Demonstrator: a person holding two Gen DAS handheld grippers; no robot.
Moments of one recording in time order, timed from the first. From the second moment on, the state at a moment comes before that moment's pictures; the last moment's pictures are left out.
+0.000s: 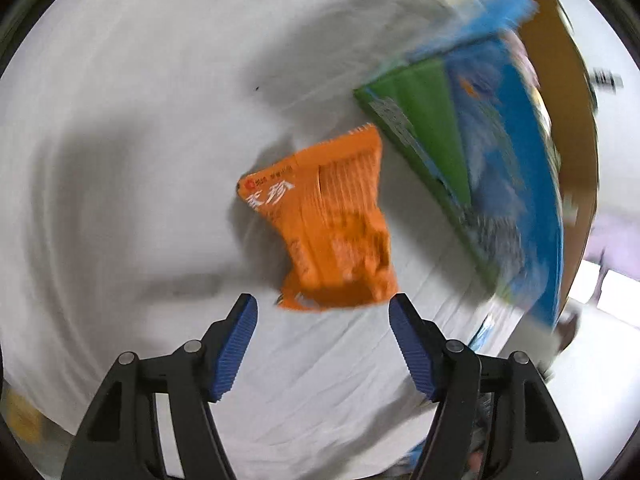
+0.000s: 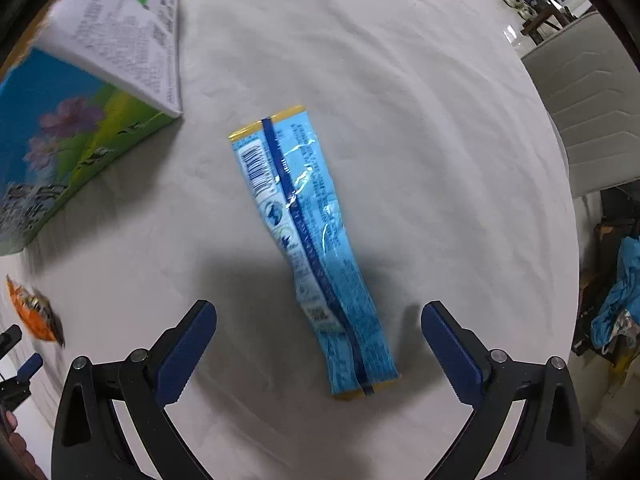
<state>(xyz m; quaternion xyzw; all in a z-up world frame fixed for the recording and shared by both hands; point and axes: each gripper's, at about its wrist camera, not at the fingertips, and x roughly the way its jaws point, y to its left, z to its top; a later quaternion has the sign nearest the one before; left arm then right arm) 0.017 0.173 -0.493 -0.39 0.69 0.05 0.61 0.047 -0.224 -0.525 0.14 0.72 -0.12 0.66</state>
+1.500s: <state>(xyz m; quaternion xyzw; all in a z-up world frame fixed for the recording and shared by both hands) -0.025 0.054 -0.473 -0.04 0.72 -0.02 0.70 0.002 -0.074 -0.530 0.07 0.74 -0.01 0.67</state>
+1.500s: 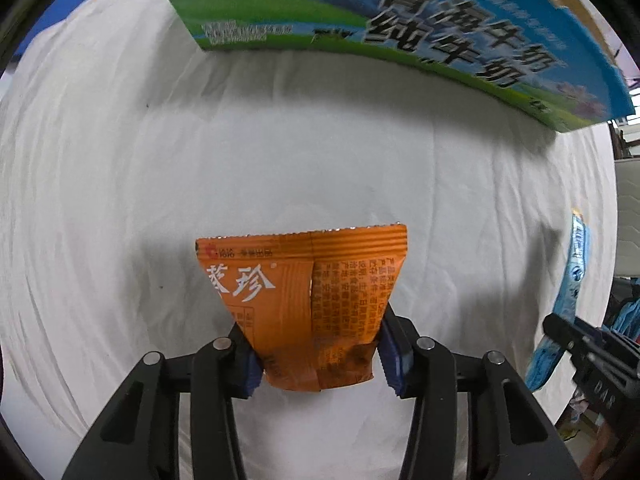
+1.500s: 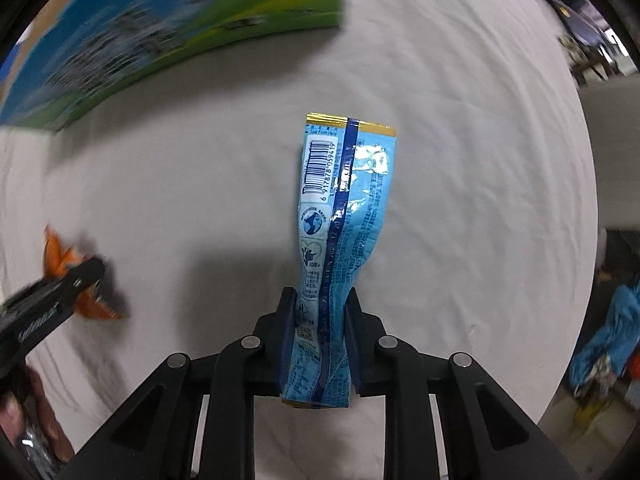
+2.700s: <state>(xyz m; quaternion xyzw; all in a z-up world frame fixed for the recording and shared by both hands) 0.039 0.085 -0.266 -0.09 0.59 -0.10 0.80 0.045 -0.084 -0.291 0.10 0.61 0.13 0.78</state>
